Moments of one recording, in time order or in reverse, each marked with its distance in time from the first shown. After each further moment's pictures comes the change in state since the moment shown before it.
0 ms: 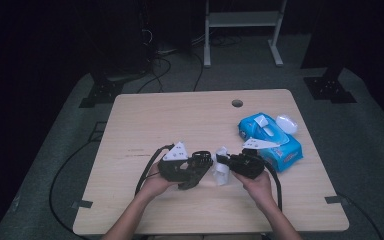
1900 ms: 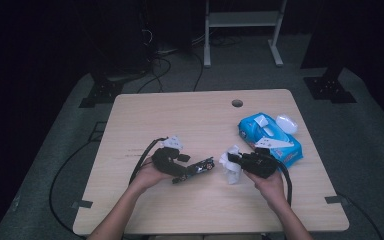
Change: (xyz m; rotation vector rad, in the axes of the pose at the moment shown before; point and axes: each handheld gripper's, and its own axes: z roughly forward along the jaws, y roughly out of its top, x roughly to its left) left arm 0.026 -0.012 -0.004 0.158 -0.042 -0.113; right arm -0.016 -0.001 -0.026 -0.003 -0.033 0.001
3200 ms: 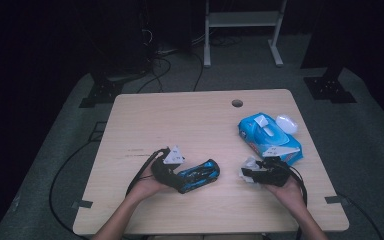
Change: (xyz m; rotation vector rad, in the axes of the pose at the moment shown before) left arm -0.017 -0.020 -0.004 0.022 0.170 0.136; right arm -0.026 -0.027 -0.023 0.232 -0.146 -0.080
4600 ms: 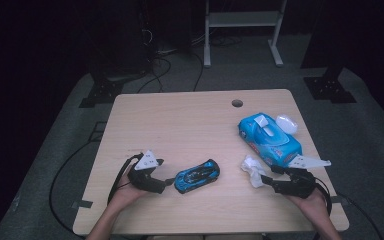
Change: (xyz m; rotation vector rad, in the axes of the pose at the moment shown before) left arm 0.009 -0.048 -0.041 -0.108 0.063 -0.125; right arm -0.014 -0.035 -0.053 -0.097 -0.029 -0.011
